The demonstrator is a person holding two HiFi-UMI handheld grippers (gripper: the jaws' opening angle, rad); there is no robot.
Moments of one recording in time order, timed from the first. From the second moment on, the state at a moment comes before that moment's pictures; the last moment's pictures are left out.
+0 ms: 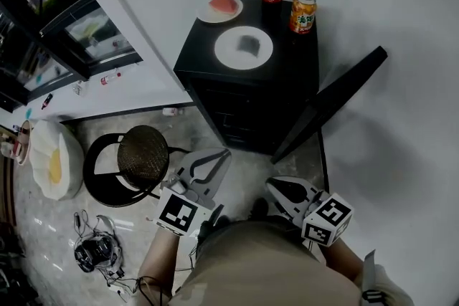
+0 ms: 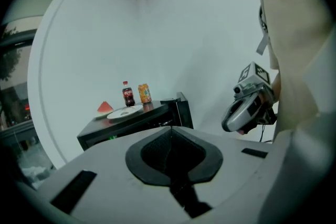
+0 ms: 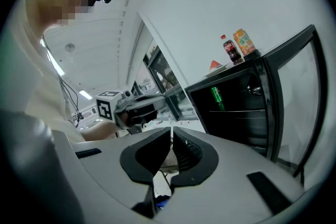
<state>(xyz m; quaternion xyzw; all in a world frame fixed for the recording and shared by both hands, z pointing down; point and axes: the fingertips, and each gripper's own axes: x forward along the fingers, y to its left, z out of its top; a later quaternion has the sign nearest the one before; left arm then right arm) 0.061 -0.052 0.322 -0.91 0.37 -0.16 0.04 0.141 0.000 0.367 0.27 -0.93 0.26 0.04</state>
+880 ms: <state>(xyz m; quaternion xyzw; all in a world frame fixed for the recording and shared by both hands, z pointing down) 0.075 -0.232 0.346 -0.75 0.29 -0.50 0.32 0.180 -0.016 0.379 0.27 -0.92 0.29 0.01</state>
